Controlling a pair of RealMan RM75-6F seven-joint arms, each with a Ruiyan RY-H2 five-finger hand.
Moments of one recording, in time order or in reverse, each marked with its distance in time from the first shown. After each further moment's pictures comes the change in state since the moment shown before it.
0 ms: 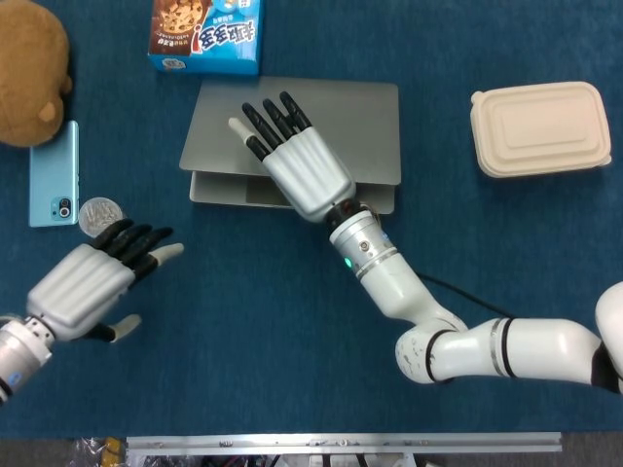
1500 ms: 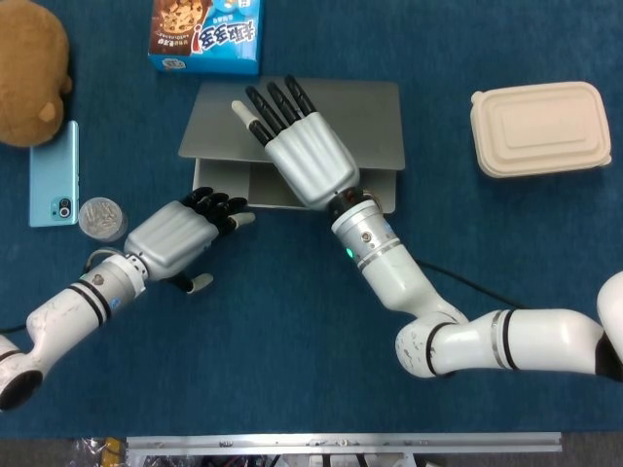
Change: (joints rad) left arm -0.257 -0.319 -0.099 0.230 -0.244 -0.274 0.057; right arm 0.051 0.041 -0.012 -0.032 0.057 0.057 -0.039
